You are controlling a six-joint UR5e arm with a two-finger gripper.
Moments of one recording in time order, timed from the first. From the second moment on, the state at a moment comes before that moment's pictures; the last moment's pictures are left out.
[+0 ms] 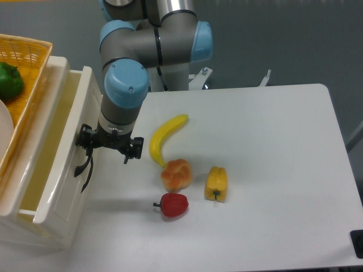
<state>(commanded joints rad) 2.19 -1.84 -1.58 -1.27 1.24 0.26</state>
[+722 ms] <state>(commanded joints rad) 2.20 -1.84 -1.56 -1.28 1.31 0.29</state>
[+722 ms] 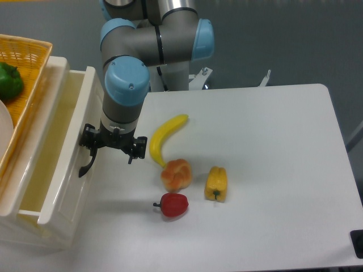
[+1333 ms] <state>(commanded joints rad) 2.23 -1.84 -1.55 -1.28 1.32 0.30</state>
